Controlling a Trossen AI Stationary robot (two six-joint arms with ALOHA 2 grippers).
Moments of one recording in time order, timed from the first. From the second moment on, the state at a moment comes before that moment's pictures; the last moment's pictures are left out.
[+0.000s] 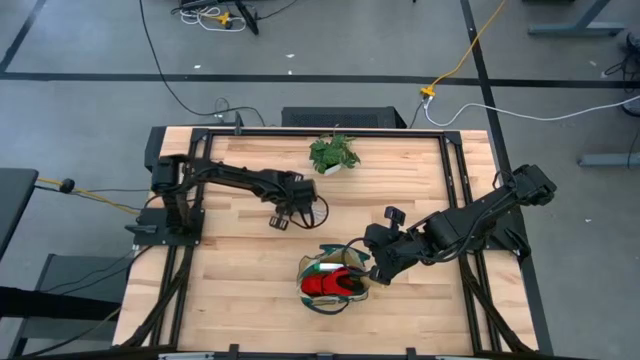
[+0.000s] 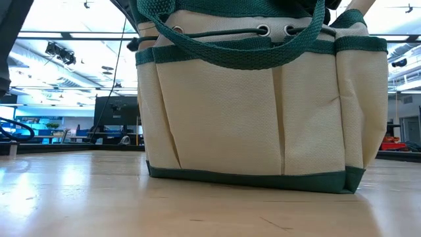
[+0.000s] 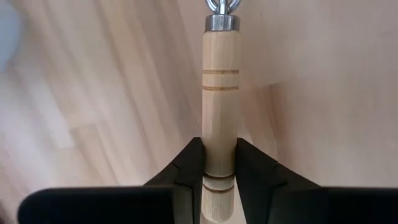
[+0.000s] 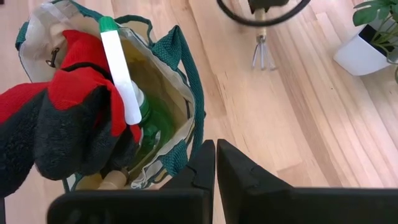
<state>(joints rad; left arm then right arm) 0.14 1.84 1.15 -0.67 -0.23 0.48 0.48 1.52 1.40 -0.98 0.43 0.64</state>
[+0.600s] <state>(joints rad) 0.14 1.67 1.15 -0.84 -0.26 0.34 0.48 1.52 1.40 -0.97 0.43 0.64</state>
